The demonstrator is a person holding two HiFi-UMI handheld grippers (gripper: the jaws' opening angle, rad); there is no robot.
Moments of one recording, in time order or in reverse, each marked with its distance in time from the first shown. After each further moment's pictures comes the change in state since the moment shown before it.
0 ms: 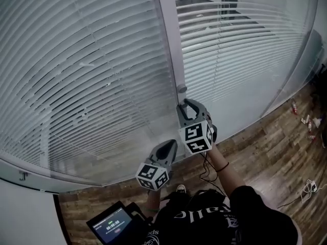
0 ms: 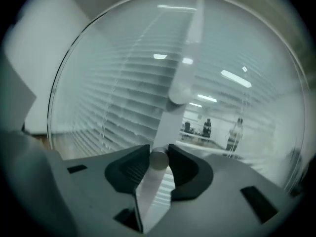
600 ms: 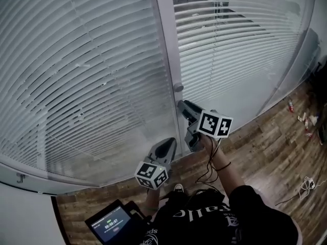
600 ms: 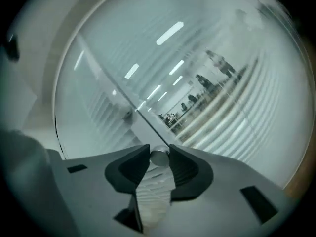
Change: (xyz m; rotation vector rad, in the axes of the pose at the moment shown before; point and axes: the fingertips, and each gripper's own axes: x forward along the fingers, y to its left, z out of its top) left arm 0.005 -0.003 0.004 -0.009 -0.015 -0.028; right arm -0.001 -0.016 -0.008 1.031 -0.089 0.295
